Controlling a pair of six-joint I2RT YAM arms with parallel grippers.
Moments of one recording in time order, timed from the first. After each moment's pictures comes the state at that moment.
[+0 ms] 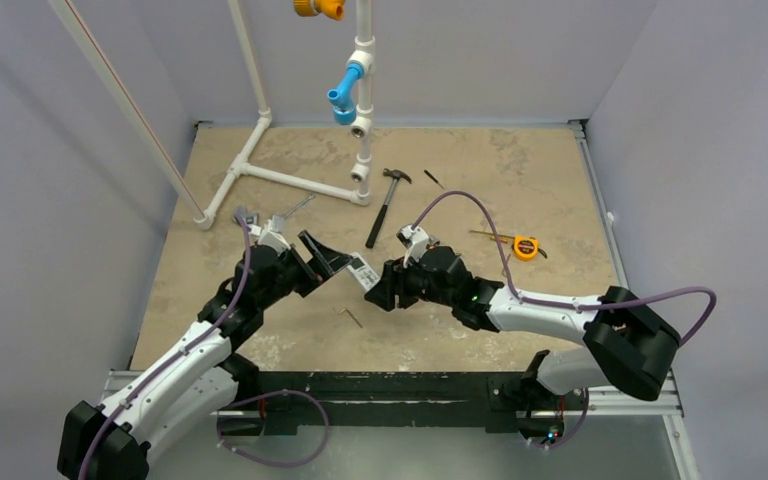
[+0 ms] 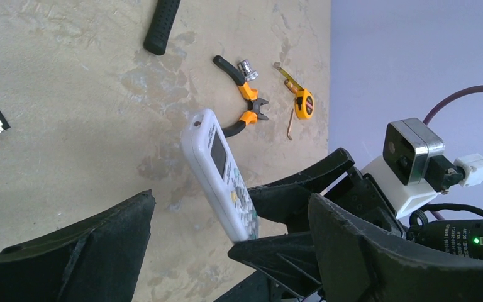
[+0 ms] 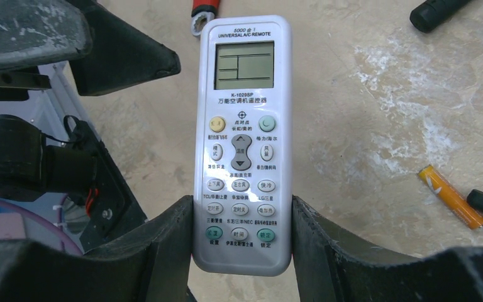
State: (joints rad) left arm -0.50 0.75 0.41 -0.06 0.14 -1.07; right arm 0.93 1.35 0.58 0.32 -0.12 0.59
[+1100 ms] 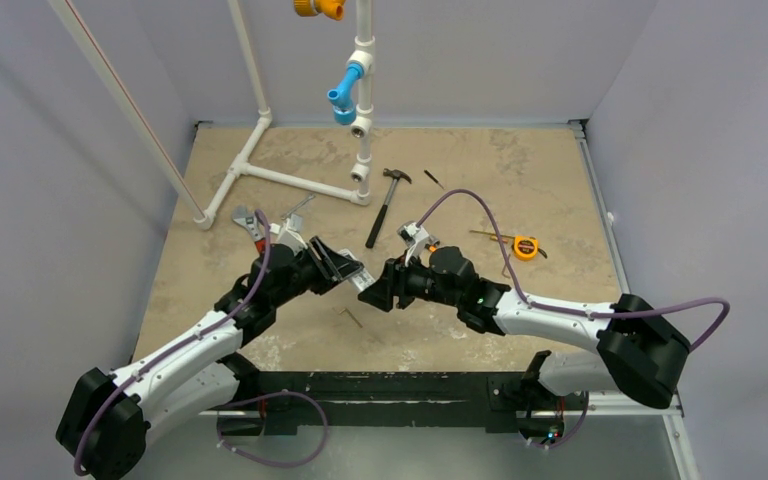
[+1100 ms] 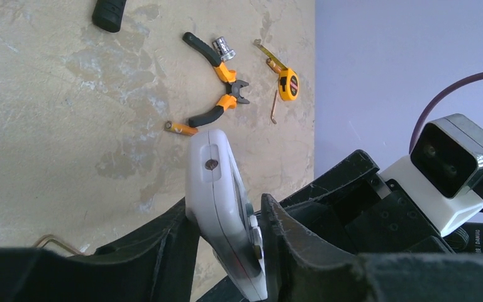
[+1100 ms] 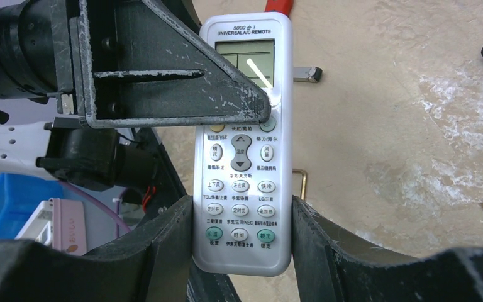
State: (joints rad) left arm -0.60 0.89 0.41 0.11 0.14 -1.12; right arm 0.94 1.28 0.57 0.41 -0.21 0.65
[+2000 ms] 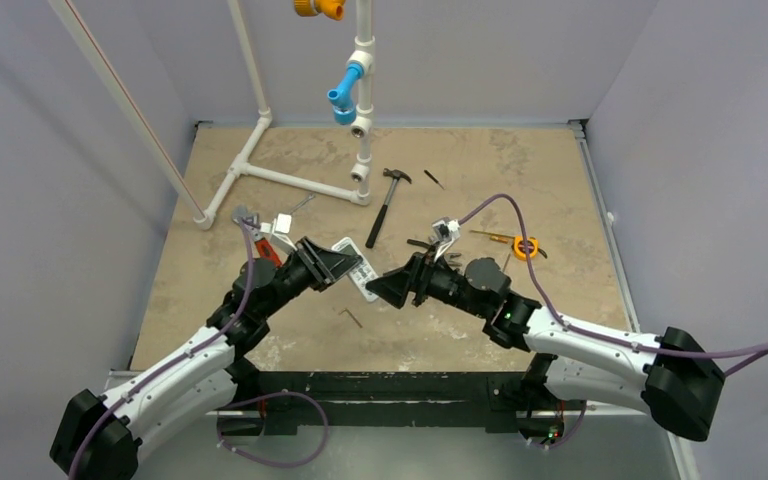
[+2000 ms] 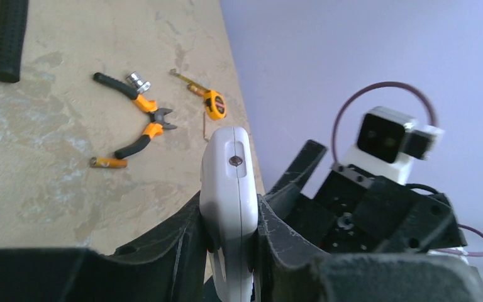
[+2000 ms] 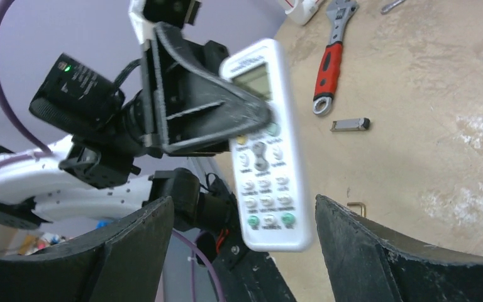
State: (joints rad) left arm -0.62 0.76 0.33 0.33 0.16 -1.12; right arm 0.95 1.03 0.49 0.49 -0.14 0.81
